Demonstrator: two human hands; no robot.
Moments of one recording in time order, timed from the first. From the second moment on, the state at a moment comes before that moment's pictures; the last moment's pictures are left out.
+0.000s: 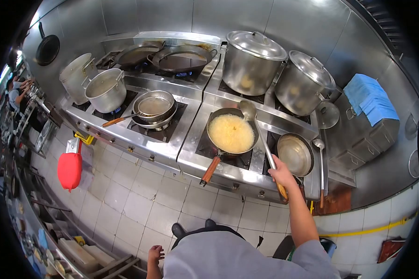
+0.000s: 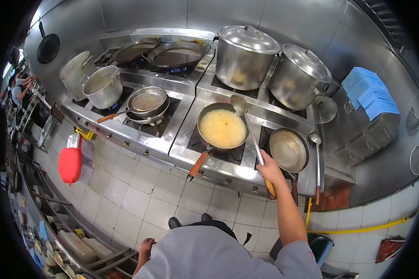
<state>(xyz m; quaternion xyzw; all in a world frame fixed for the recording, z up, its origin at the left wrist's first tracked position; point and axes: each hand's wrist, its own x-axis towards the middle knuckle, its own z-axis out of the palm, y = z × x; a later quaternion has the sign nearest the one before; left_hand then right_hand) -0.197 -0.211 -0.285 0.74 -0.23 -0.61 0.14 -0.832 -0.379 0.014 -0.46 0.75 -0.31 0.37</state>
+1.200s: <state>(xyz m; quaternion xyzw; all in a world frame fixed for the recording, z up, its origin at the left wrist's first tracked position) -0.225 -0.217 -0.286 0.74 -0.19 -0.62 0.18 -0.812 -0.357 0.124 -0.42 0.64 -0.46 0.45</state>
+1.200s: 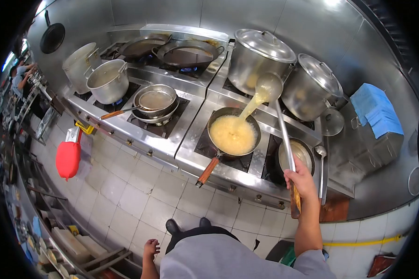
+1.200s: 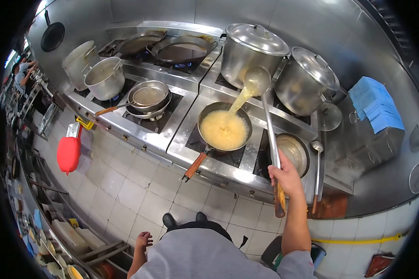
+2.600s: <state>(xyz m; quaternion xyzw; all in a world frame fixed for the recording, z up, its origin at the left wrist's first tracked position) 0.040 -0.114 -0.215 0.61 0.05 -0.47 0.64 -0.265 -0.419 -0.021 -0.42 0.43 -0.03 0.80</state>
